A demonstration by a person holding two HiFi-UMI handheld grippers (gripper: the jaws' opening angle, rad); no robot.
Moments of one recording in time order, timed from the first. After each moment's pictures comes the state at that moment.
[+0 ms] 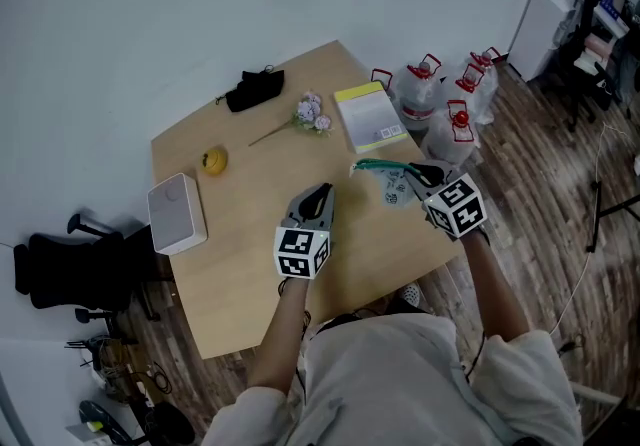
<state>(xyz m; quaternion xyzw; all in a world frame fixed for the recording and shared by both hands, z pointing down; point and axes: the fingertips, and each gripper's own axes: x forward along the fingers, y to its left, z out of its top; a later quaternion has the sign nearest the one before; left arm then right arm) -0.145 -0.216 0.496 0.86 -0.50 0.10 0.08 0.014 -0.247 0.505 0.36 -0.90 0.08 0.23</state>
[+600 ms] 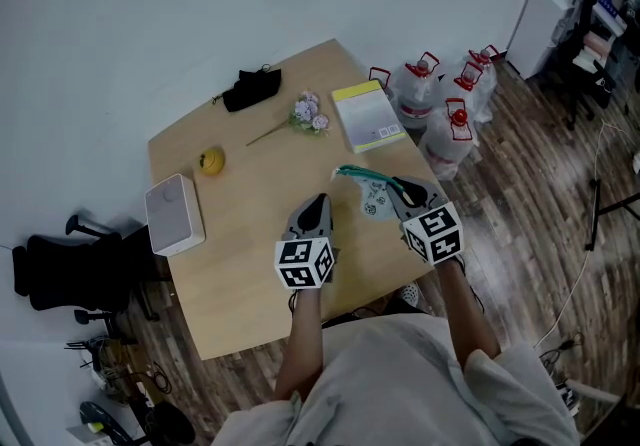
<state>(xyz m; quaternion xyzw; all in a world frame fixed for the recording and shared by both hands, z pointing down) -0.159 -0.203 0.509 0.81 -0.56 0.06 0.16 -0.022 -0.221 0.503 0.41 -0.89 0.10 0.16</state>
